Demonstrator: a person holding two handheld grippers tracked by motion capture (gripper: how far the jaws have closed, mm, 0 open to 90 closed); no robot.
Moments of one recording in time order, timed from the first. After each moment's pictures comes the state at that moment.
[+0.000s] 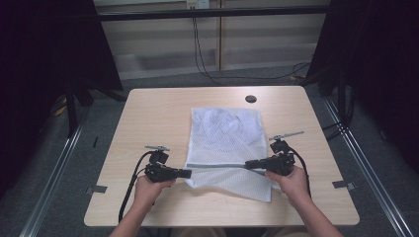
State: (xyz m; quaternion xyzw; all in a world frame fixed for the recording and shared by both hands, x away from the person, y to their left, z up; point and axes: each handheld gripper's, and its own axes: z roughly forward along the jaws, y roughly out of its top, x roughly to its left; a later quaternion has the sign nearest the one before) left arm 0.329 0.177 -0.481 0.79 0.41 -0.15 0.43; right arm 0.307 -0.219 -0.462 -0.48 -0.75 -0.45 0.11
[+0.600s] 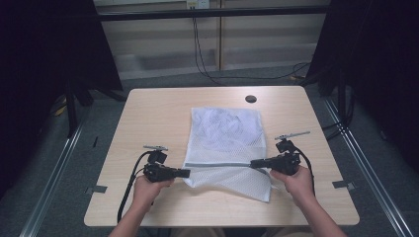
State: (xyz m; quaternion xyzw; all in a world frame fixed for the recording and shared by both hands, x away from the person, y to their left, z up) left arm 0.330 0.180 -0.481 0.79 0.41 -0.15 0.43; right arm 0.306 -0.234 -0.462 -0.49 -0.74 -0.45 0.10
